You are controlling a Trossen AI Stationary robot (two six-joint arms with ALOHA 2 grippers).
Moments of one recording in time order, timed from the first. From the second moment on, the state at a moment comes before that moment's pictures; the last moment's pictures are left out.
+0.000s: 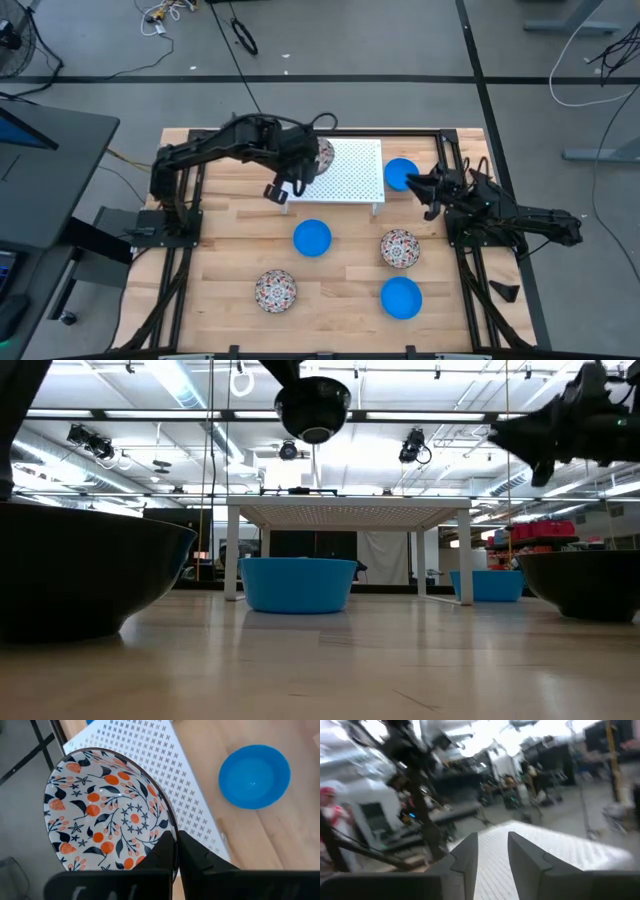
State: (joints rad) left arm 0.10 1.87 2.24 -1.48 -0.17 0.63; right arm -0.16 0.02 0.02 0.24 0.14 0.24
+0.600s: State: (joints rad) left arm 0.04 1.96 2.28 -1.38 -0.12 0.64; right arm -0.16 0.02 0.02 0.40 0.20 0.34
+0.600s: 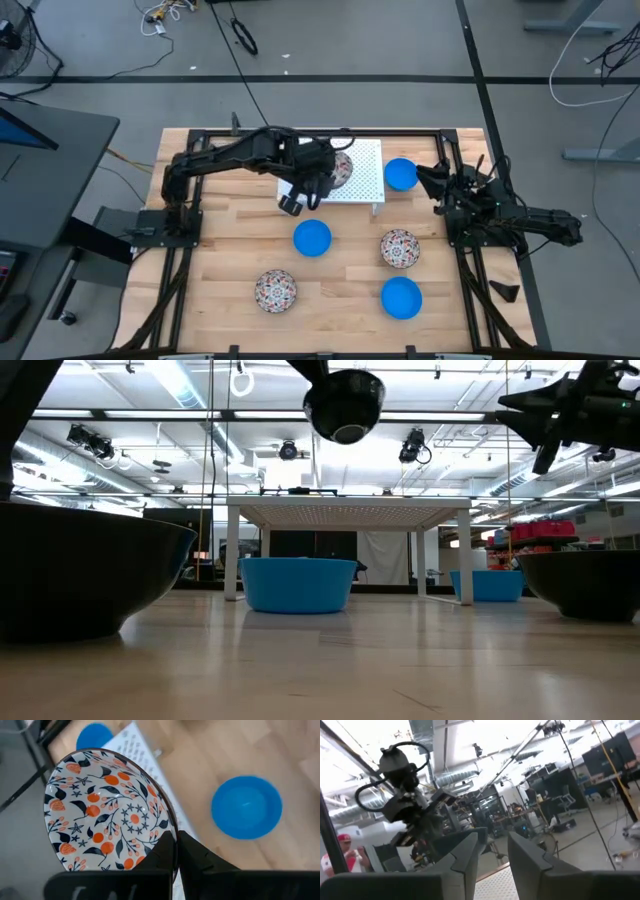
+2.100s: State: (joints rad) left arm -0.06 2.05 2.28 -1.44 -0.22 0.73; right arm -0.17 1.11 1.44 -0.81 0.20 0.61
